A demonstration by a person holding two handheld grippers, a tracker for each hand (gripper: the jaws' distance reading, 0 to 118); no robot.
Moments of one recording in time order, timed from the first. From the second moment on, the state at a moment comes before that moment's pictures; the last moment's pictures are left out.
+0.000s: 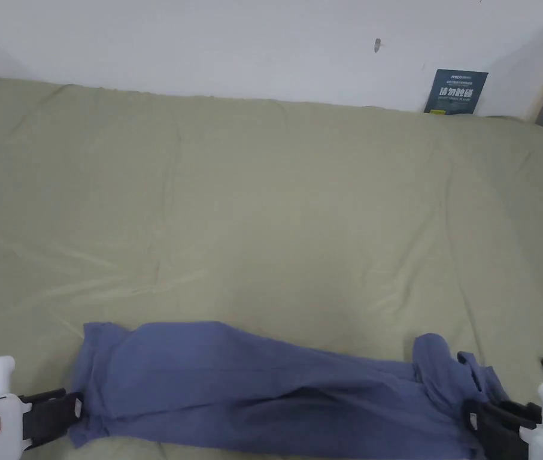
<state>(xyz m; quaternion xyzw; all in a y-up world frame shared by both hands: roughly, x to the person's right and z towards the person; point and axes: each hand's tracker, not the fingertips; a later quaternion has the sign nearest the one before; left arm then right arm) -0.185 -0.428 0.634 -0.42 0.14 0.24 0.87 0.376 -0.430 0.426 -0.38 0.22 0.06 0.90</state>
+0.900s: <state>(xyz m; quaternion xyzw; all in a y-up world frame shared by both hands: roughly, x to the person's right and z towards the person) -0.297 -0.515 0.609 -0.37 -0.10 0.54 0.74 0.350 -0.365 0.528 -0.32 0.30 -0.11 0.89</state>
